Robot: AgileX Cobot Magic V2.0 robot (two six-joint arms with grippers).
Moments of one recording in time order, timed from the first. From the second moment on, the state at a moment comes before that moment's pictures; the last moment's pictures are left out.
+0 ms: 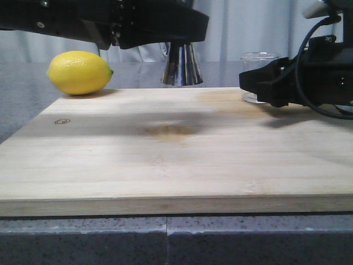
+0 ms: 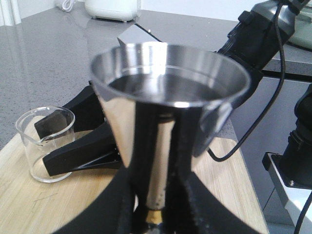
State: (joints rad) left arm -0.44 1.68 -0.98 -1.70 1.16 2.11; right arm 0.17 1.66 -0.52 -0.43 -0.99 0.11
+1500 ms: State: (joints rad) left arm -0.44 1.68 -0.98 -1.70 1.16 2.11; right arm 0.17 1.66 -0.53 -0.44 -0.98 0.10
